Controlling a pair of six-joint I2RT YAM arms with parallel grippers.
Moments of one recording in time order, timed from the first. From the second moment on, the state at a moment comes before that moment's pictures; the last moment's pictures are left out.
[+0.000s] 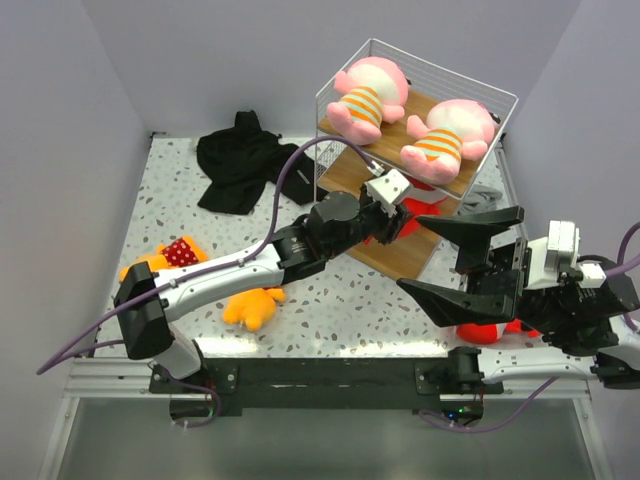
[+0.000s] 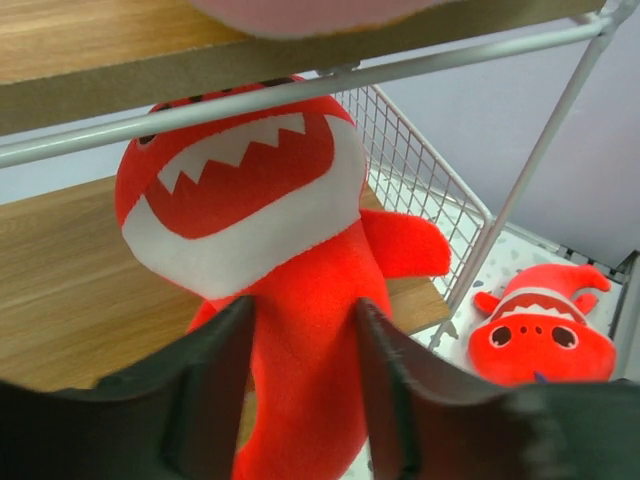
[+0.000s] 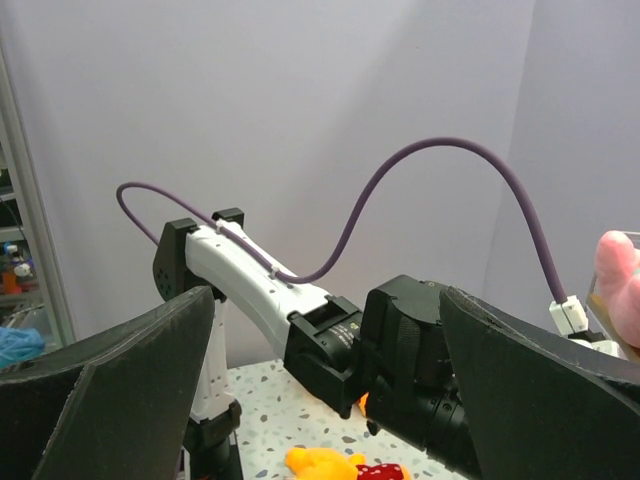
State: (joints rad) left arm -1.09 1.59 1.39 0.14 -0.17 -0.01; right arm 1.50 0.60 1.17 -0.04 0.24 -0.14
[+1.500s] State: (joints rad) left arm -1.09 1.41 1.13 0.12 -0.11 0.21; right arm 1.50 0.61 1.17 -0.05 0.28 -0.15
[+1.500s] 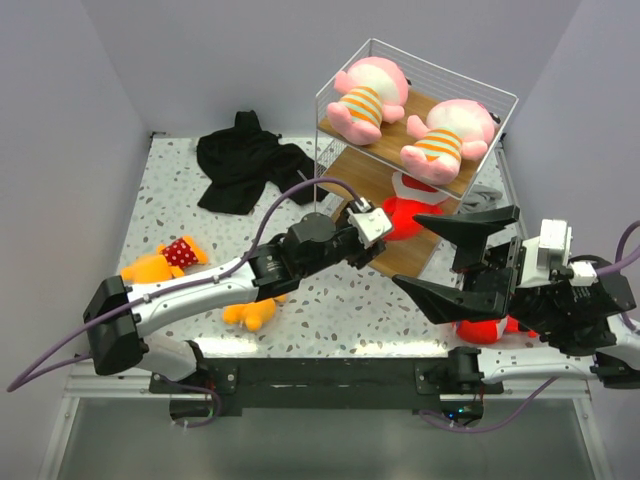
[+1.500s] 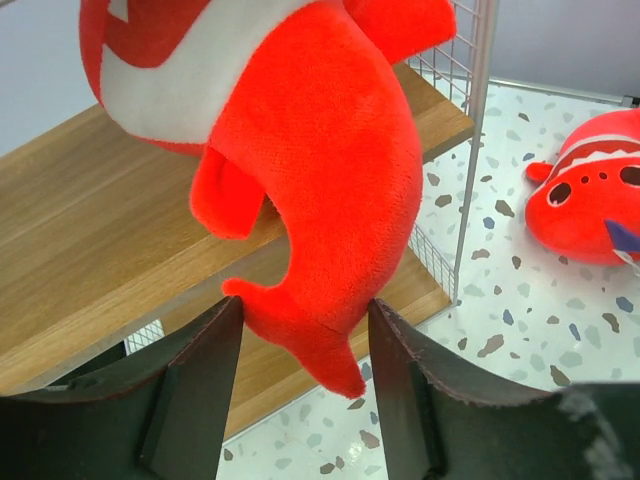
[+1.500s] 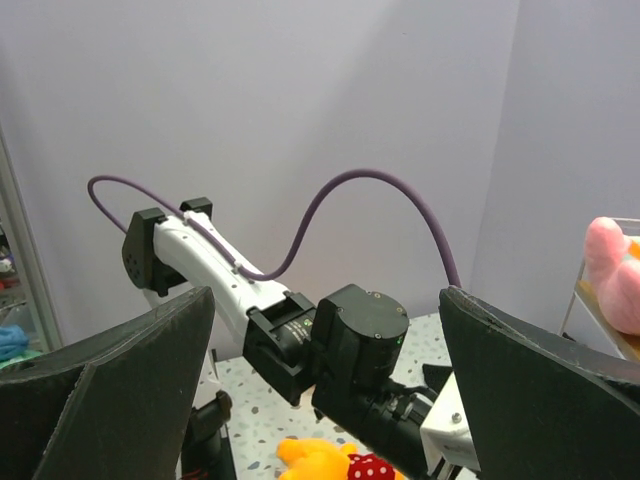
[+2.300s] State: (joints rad) left arm -1.09 1.45 1.14 0.23 -0.18 0.22; right arm 1.50 0.61 1.16 -0.05 0.27 -0.16
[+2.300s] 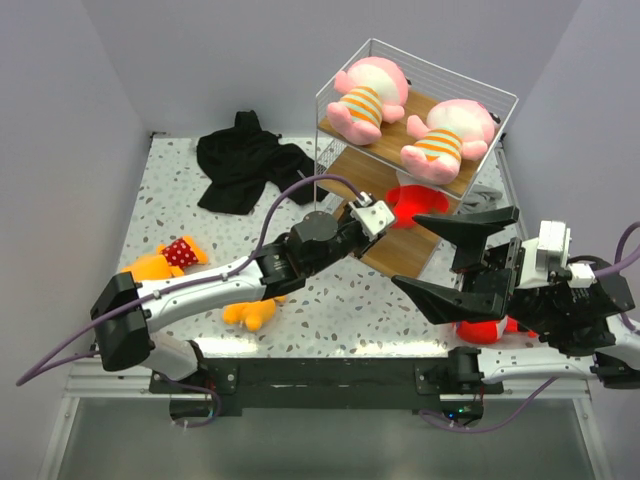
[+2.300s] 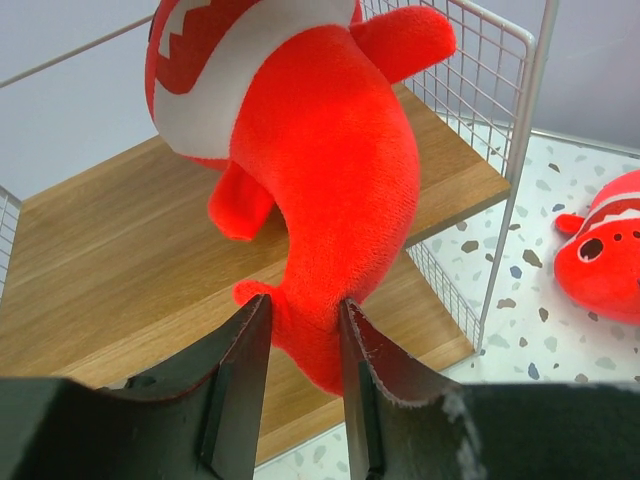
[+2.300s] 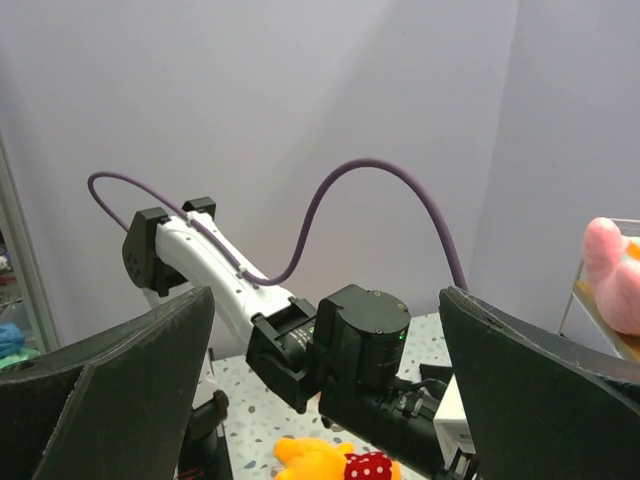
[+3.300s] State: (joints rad) left arm -1.09 1.51 1.19 0.30 -0.20 0.19; right arm 1.50 0.61 1.17 -0.06 0.38 -0.15
